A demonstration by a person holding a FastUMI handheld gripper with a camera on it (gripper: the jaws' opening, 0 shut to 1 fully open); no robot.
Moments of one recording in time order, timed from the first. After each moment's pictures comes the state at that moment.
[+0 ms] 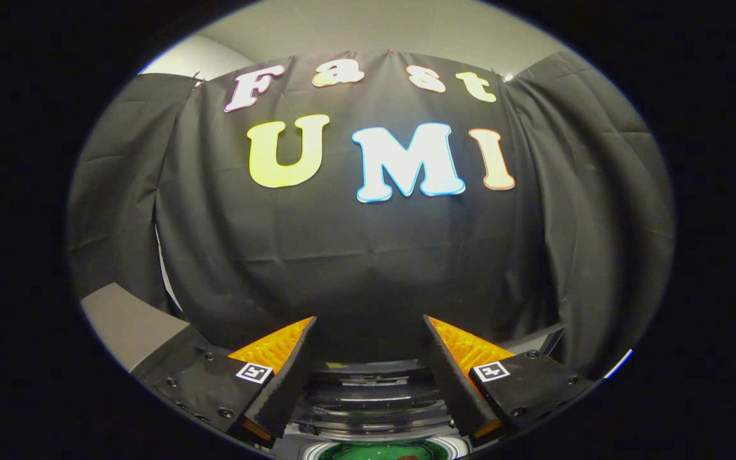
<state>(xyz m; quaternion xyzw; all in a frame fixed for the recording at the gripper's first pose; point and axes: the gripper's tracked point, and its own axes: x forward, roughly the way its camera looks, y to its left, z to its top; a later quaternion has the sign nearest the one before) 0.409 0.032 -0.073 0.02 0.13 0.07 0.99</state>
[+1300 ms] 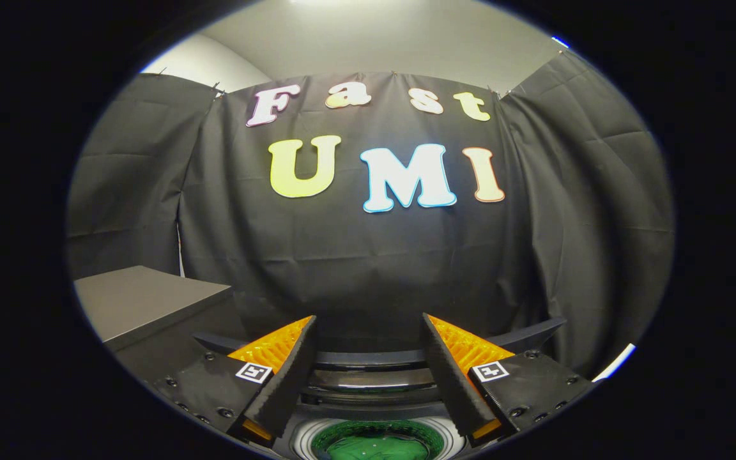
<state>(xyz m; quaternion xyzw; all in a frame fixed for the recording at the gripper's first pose) 0.306 0.016 -0.075 0.02 0.06 0.09 0.99</state>
